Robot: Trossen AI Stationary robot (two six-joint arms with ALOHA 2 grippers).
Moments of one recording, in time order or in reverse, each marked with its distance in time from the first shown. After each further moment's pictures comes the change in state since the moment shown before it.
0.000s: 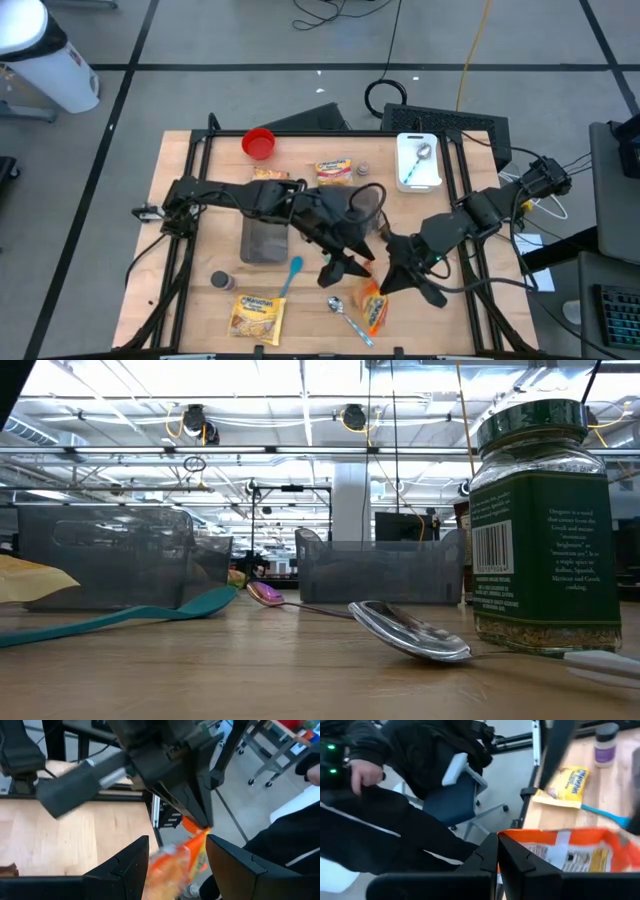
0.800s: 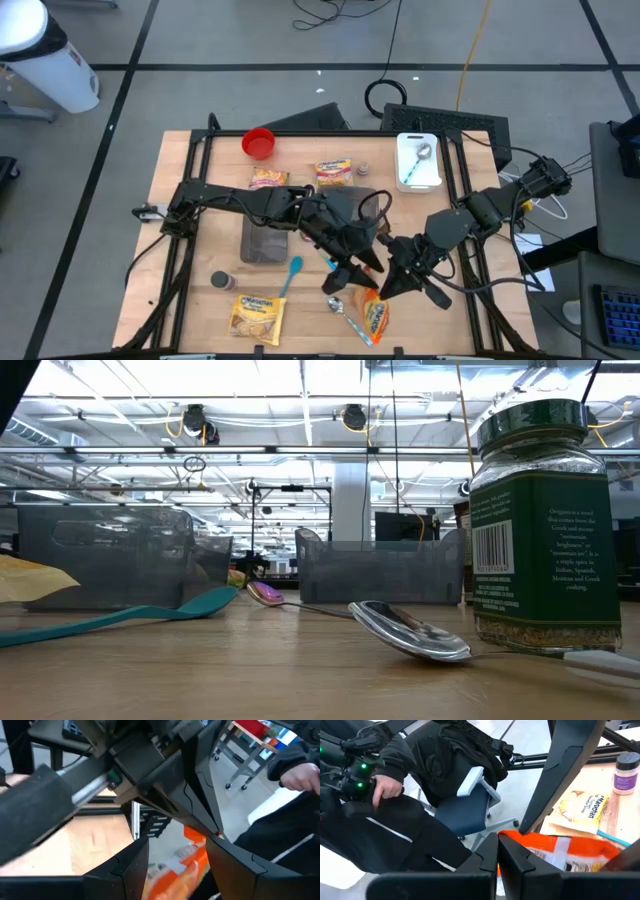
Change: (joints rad) left arm -0.007 0.046 0.000 0.126 0.099 -0.004; right arm 0.000 0.000 0.000 0.100 -0.039 -0.047
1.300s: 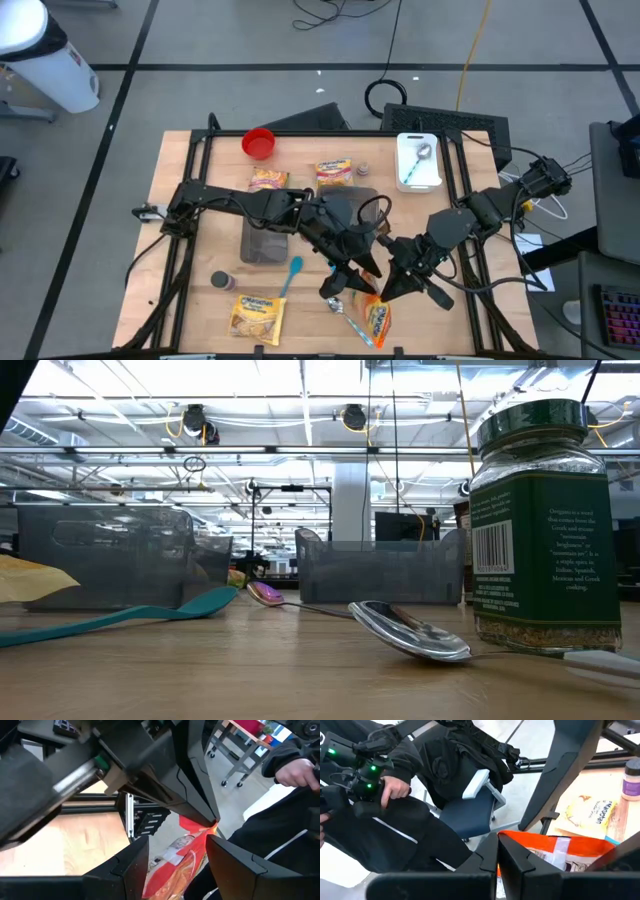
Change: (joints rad) left arm -0.012 0.000 0.000 -0.006 0.009 -0.002; right arm 0.000 -0.001 0.000 0.035 -0.021 -0.002
